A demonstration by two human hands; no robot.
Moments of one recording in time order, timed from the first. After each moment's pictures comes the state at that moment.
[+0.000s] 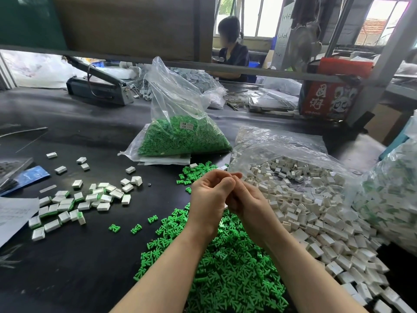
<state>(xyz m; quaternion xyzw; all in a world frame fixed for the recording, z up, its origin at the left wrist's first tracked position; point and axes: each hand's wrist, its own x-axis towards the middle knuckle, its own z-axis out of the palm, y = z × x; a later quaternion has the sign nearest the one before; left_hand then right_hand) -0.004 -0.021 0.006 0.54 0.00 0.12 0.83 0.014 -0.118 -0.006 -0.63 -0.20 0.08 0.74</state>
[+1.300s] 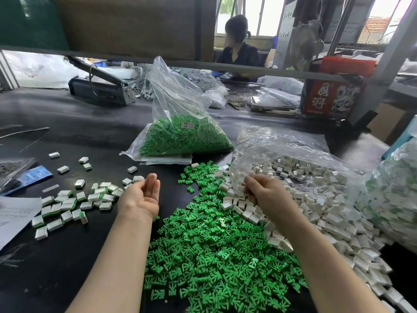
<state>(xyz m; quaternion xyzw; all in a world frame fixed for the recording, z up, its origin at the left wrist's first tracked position) 0.019 0.110 -0.008 0.19 0.33 0.15 0.91 0.032 -0.151 0.010 -0.80 -0.07 0.06 0.59</state>
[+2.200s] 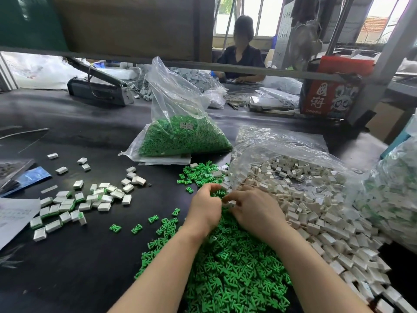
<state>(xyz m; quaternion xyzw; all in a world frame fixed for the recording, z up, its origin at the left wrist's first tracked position) 0.009 -0.004 -0.015 0.81 0.10 0.03 0.58 0.029 -0.135 -0.008 -0.97 -0.21 -0.04 0.14</state>
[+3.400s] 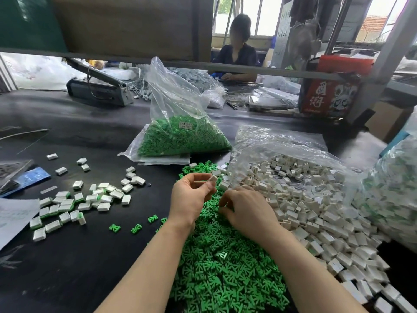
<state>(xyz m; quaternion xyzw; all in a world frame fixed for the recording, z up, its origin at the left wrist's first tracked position) 0.014 0.018 -0.016 0.63 0.11 0.13 0.76 0.025 -0.126 -0.010 -0.95 -0.25 -0.09 0.15</state>
